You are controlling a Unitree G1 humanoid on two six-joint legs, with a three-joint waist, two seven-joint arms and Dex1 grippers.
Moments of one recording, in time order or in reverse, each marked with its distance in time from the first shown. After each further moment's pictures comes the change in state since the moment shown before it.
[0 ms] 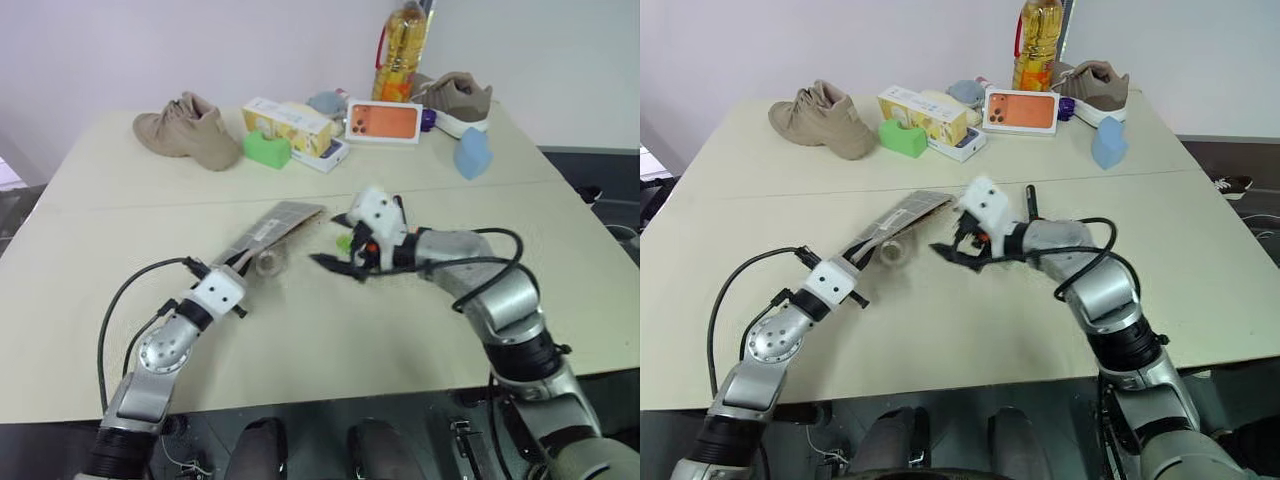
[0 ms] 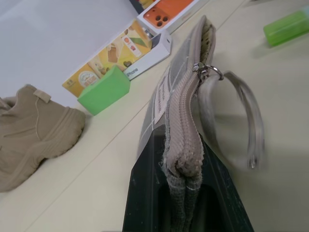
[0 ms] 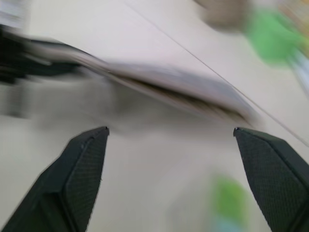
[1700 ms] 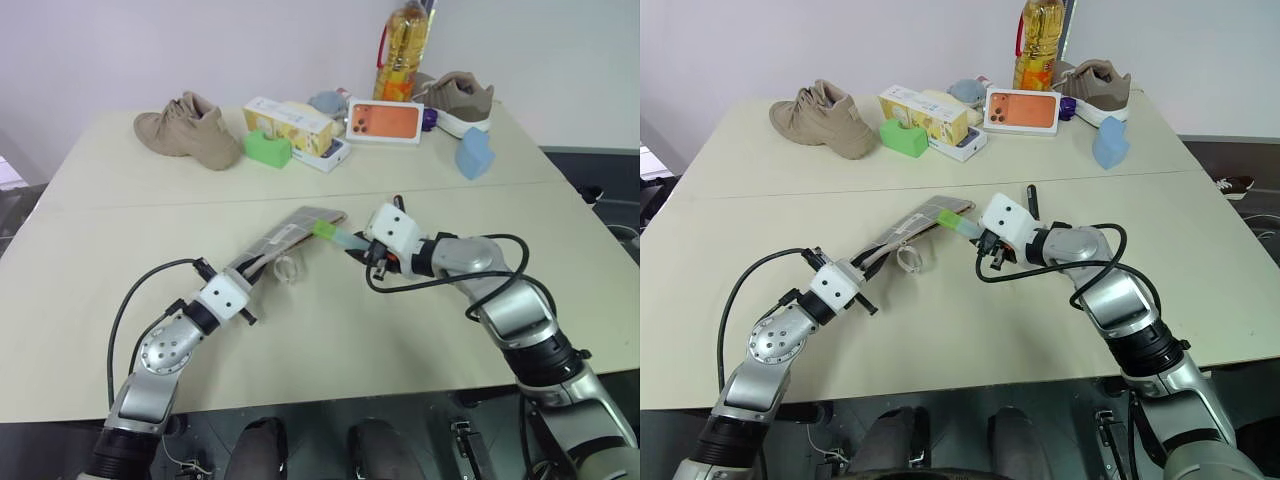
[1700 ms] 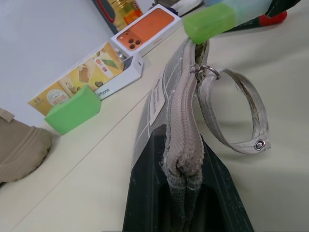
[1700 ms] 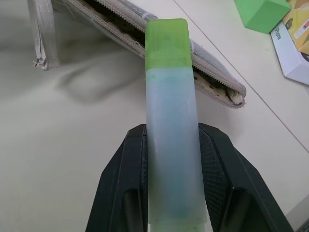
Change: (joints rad) left arm -0.001 -0.020 -0.021 -0.018 -0.088 -0.025 -0.116; right arm 0.062 -0.127 0.106 0.013 -0.154 -0.246 0.089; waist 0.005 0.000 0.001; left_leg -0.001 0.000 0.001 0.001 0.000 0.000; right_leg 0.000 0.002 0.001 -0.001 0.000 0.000
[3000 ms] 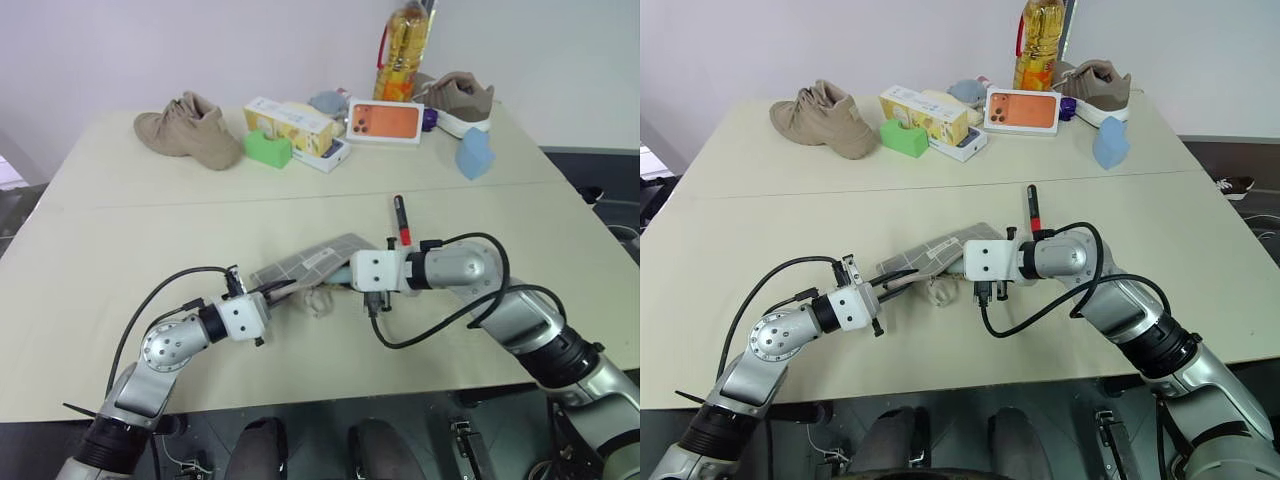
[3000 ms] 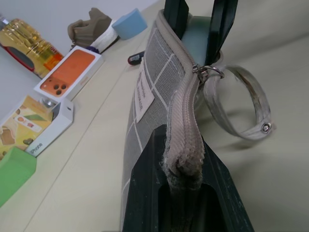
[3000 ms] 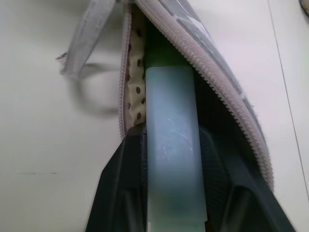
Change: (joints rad) left arm -0.043 0.119 -0.111 0.001 -0.022 -0.121 -0.215; right arm -0.039 -0.149 0.189 -0.032 -0.189 -0.286 0.228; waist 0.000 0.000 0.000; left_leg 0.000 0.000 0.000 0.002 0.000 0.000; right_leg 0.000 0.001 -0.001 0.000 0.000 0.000
